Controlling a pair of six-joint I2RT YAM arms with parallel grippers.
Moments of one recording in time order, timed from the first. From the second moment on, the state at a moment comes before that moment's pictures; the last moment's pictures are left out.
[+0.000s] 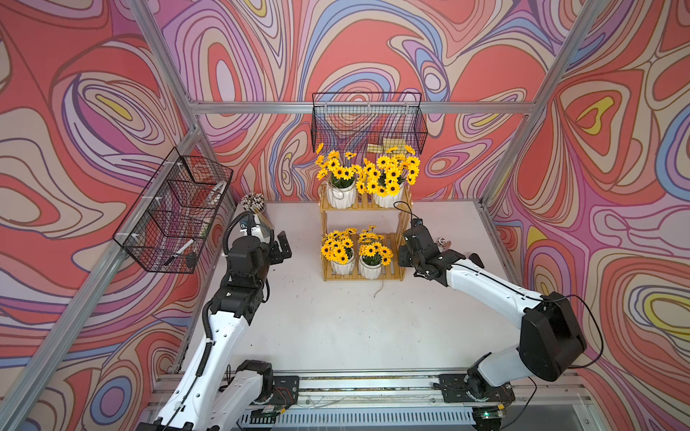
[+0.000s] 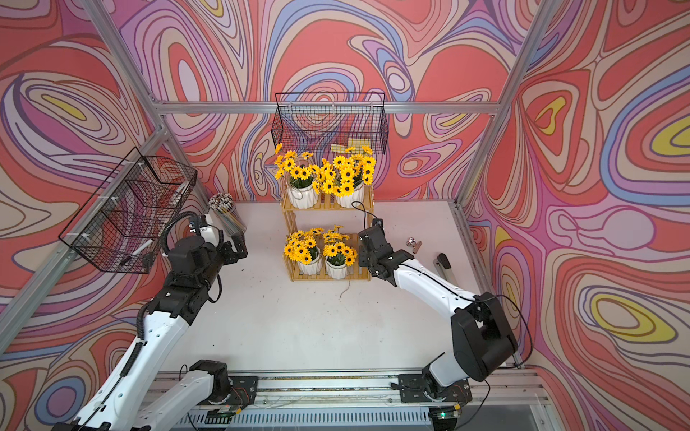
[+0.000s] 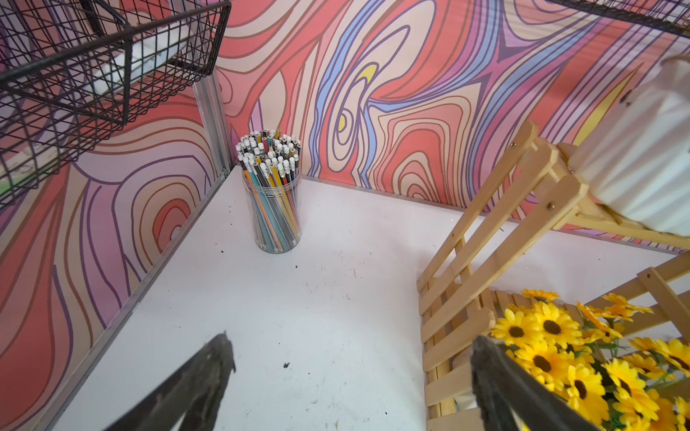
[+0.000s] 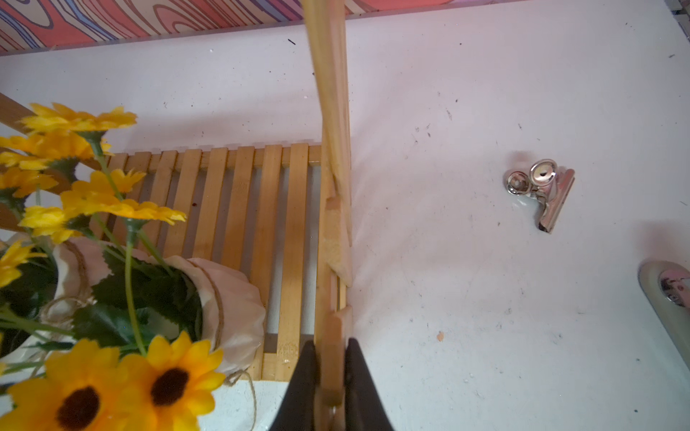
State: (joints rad) left arm -0.13 0.91 0.85 -0.26 -0.19 -0.25; right arm 0.53 1.49 1.06 -0.37 0.29 0.43
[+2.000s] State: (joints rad) left arm -0.13 0.87 0.87 -0.24 -0.14 -0.26; right arm 0.33 1.18 0.92 0.13 -0.23 0.01
